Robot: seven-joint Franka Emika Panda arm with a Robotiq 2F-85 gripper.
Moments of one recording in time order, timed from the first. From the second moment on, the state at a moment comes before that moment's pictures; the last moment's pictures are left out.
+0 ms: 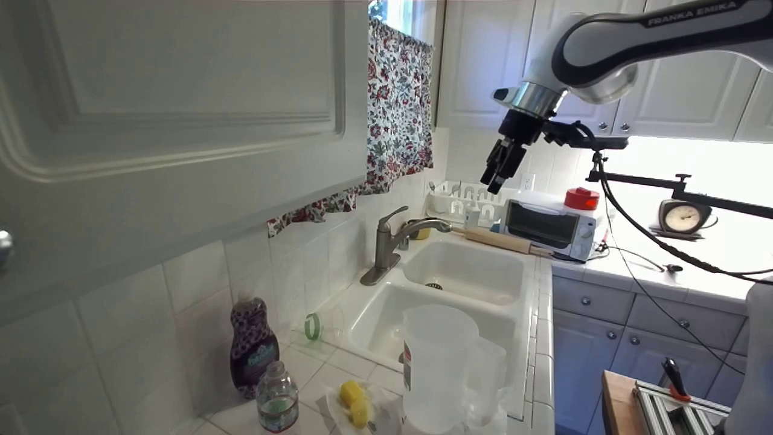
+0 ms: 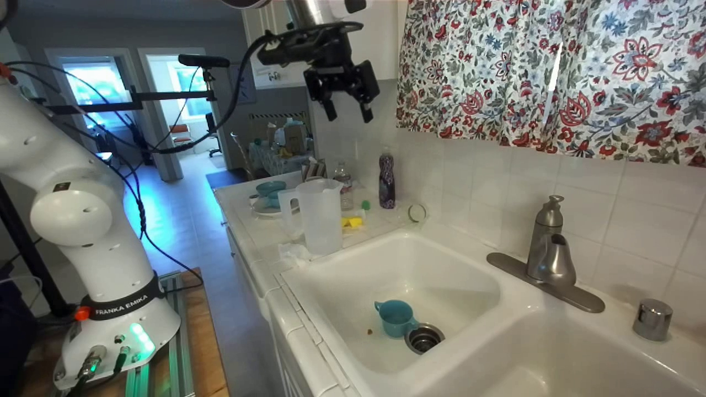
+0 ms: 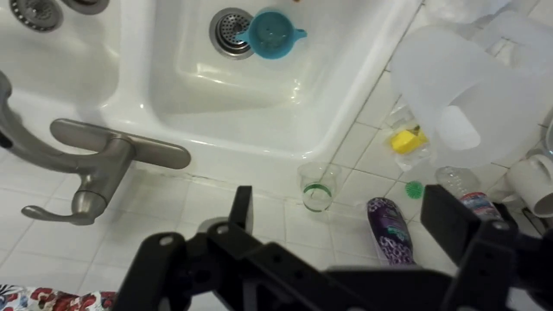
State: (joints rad) arm 0.01 -0.41 -0.42 -2.13 0.06 2.03 -0.73
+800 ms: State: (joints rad) arm -0.25 0.22 -0.36 -1.64 0.08 2.21 -0.92
